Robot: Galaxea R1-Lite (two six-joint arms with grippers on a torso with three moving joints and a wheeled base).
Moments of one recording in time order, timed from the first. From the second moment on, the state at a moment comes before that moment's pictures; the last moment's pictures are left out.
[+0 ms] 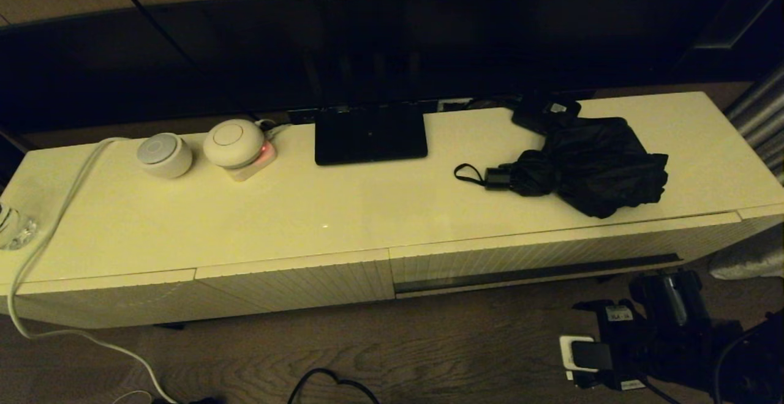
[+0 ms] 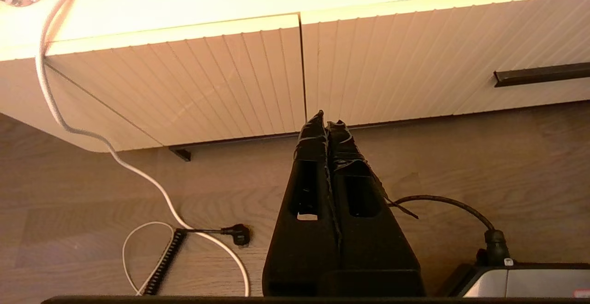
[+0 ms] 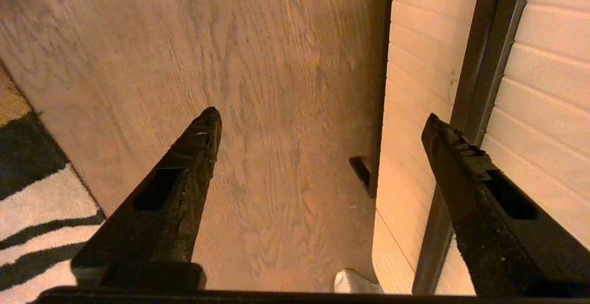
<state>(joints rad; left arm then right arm) 0.00 0.00 0.00 0.00 0.00 0.02 0.18 1.93 -0.40 -0.74 0.01 -1.40</state>
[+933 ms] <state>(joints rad) 0.00 0.00 0.00 0.00 0.00 0.02 0.17 2.09 -0.64 -0.73 0.05 -1.41</state>
